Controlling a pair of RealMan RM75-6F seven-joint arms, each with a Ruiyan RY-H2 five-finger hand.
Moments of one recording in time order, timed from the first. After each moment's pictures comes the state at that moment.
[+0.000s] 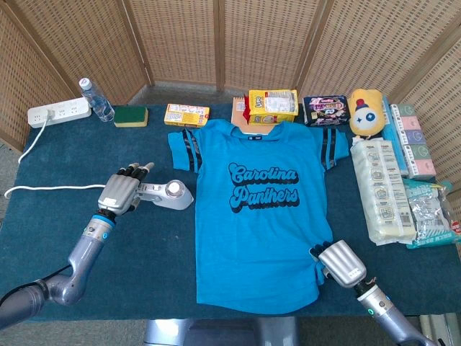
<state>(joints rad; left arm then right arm) -0.65 -1.53 -0.18 -1.30 1.18 0.95 0.30 0.33 -1.53 -0.14 -1.05 -1.83 1.41 -0.02</state>
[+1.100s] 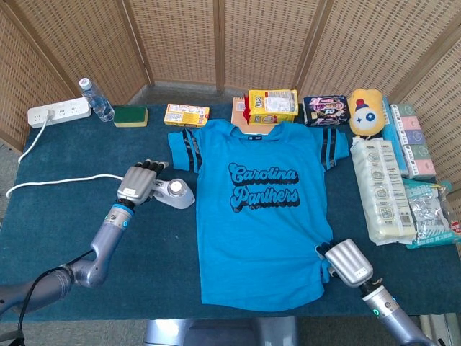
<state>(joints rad) -0.77 -1.66 -0.21 -1.13 1.09 0.88 0.34 0.31 -1.51 -0.14 -1.07 -1.80 1.42 -0.03</state>
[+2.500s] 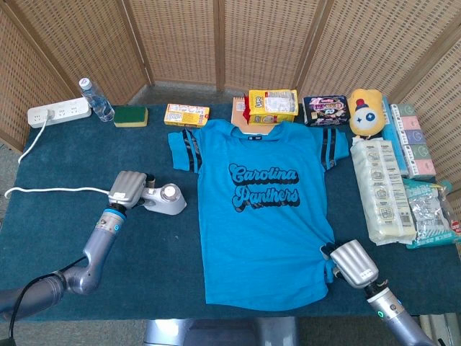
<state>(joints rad) -0.71 -1.62 -0.20 -1.19 1.09 0.92 0.22 0.29 -1.49 -0.13 -1.08 -1.80 1.44 -0.01</state>
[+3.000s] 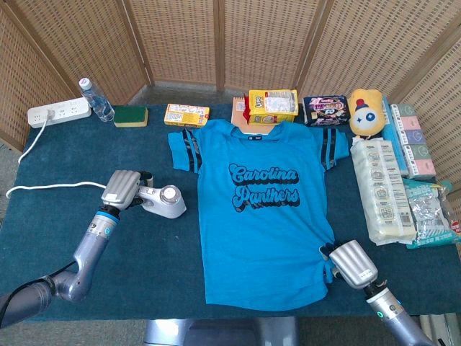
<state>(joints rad) -0.66 -1.55 -0.20 -1.28 1.22 1.01 0.04 0.29 -1.49 -0.13 -1.10 -1.80 1.44 -0.03</state>
